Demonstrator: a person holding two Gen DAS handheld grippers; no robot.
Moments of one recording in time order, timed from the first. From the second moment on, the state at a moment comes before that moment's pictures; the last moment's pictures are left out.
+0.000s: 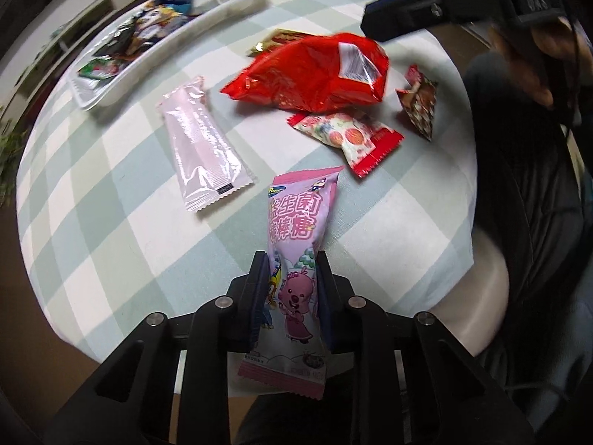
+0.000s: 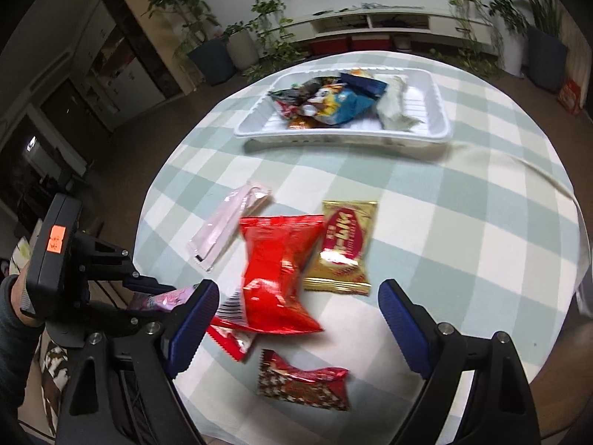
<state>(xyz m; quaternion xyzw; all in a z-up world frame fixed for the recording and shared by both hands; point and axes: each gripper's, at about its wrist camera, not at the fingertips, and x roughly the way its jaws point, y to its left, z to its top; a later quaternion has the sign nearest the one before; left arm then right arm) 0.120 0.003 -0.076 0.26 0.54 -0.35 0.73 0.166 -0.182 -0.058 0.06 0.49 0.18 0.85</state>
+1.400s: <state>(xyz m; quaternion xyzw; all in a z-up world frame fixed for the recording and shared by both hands) 0.122 0.058 -0.052 0.04 0.51 -0.33 0.79 0.181 -0.187 -0.071 0.16 0.50 0.21 0.83</state>
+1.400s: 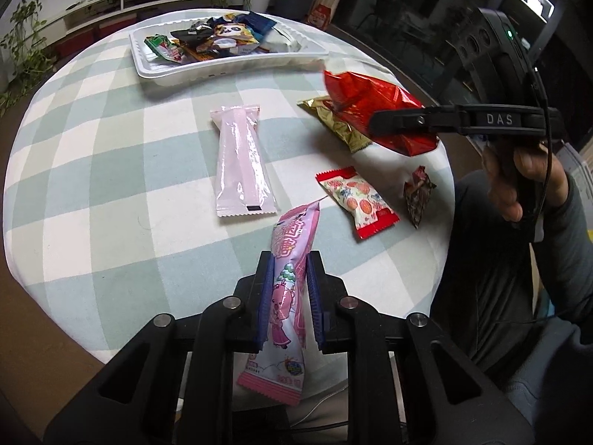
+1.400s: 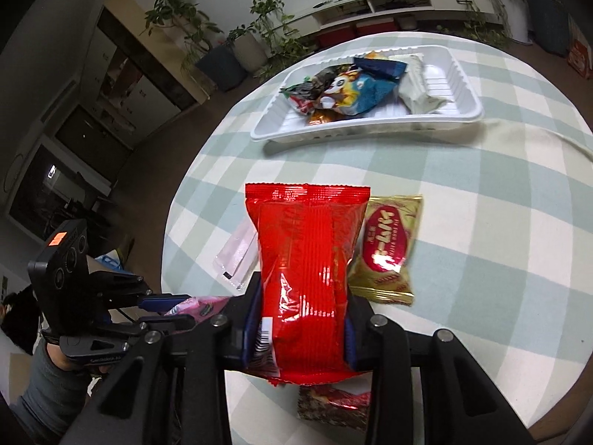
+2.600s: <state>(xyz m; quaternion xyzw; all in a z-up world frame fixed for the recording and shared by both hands) 0.131 0.089 -0.030 -0.09 0.48 -0.34 0.81 0.171 -0.235 -0.066 0.27 0.45 0.21 0.83</state>
